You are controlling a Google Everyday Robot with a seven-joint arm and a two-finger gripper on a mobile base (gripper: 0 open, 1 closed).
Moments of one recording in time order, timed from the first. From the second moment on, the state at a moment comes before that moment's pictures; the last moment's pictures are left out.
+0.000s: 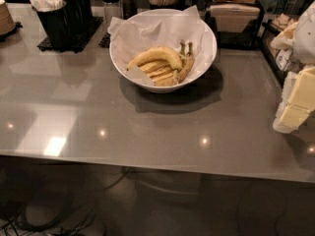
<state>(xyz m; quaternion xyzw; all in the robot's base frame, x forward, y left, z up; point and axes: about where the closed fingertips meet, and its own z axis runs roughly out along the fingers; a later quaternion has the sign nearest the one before) 0.438 -0.217 0.976 -0.60 0.78 -0.03 0.16</state>
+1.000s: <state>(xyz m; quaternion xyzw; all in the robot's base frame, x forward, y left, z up) 0.469 -0.188 0.992 -0.62 0.76 0.03 0.22</state>
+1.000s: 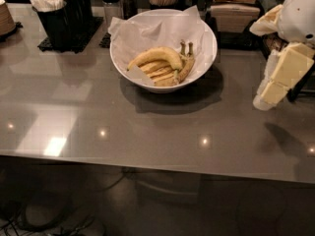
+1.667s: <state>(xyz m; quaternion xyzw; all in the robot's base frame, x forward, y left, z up) 0.513 -0.149 0.995 -0.62 0.73 0.12 0.26</state>
